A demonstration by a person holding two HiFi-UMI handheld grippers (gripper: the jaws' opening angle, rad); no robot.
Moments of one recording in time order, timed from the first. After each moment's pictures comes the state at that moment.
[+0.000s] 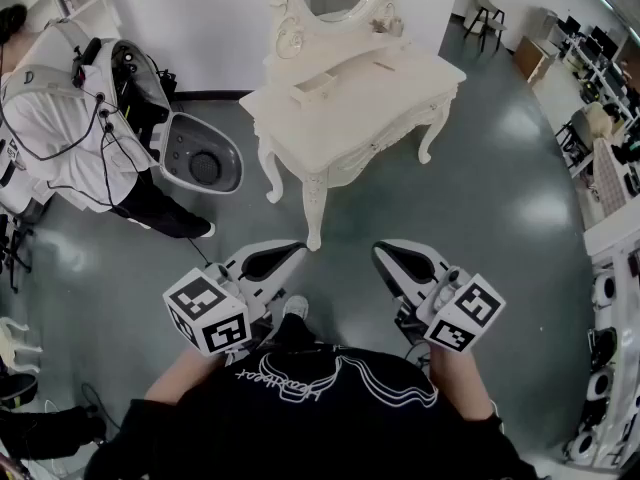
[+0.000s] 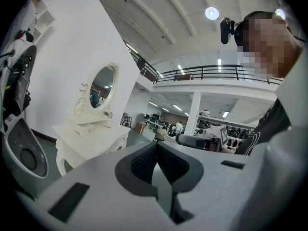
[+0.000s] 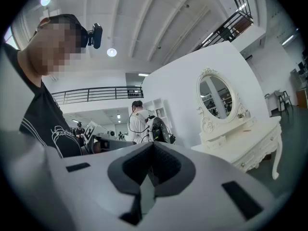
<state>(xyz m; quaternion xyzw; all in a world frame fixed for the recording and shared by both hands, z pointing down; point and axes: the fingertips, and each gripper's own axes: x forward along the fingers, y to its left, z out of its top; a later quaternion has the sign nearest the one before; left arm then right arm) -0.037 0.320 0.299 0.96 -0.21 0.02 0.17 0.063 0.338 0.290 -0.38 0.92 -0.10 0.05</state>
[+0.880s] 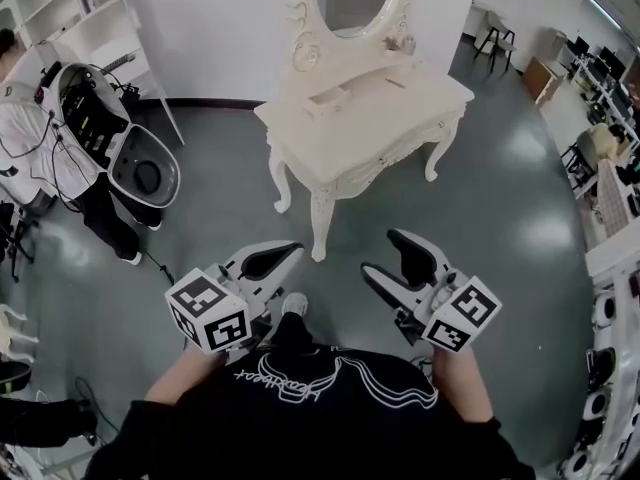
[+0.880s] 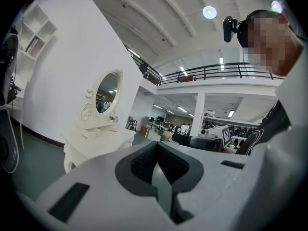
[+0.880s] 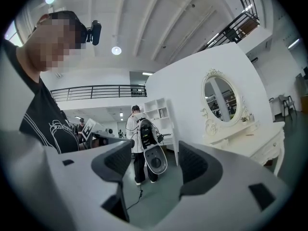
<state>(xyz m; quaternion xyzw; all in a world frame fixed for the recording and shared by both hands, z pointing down) -0.054 0.320 0.288 0.96 -0.24 0.01 0.16 0.054 0.337 0.282 -0.37 0.93 -0.09 0.03</state>
